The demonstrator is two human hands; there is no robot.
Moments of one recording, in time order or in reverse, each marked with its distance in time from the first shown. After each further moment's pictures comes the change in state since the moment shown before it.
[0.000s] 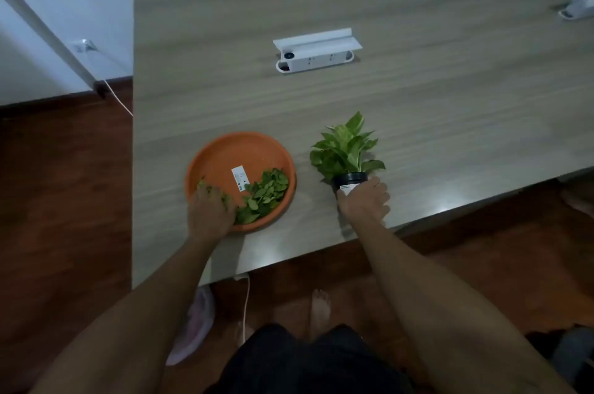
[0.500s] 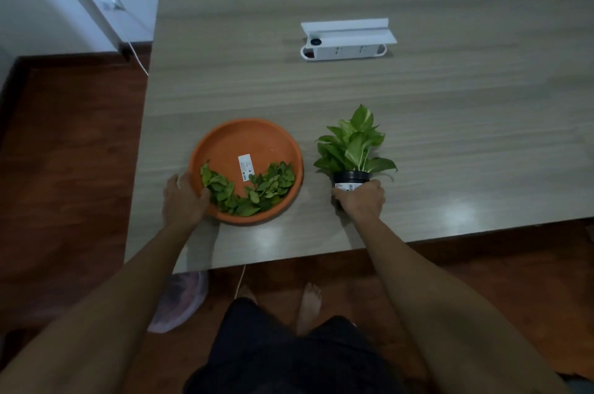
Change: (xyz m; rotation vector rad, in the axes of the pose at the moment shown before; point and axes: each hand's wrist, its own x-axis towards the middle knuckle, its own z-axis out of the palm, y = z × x) left_hand 0.013 -0.037 0.002 -0.194 0.073 -0.356; right_hand 0.037 -0.009 0.011 0.258 -0.132 -0.042
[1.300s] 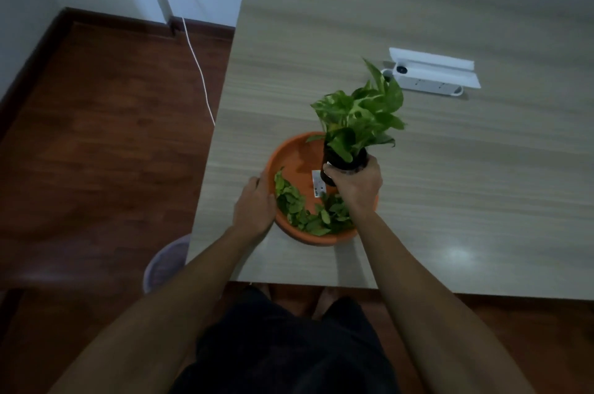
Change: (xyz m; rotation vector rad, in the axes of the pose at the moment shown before) left_hand 0.034 -0.036 -0.004 -0.159 -0.108 0.235; right_hand -0.071 -0.156 0.108 0.338 -0.007 -0.389
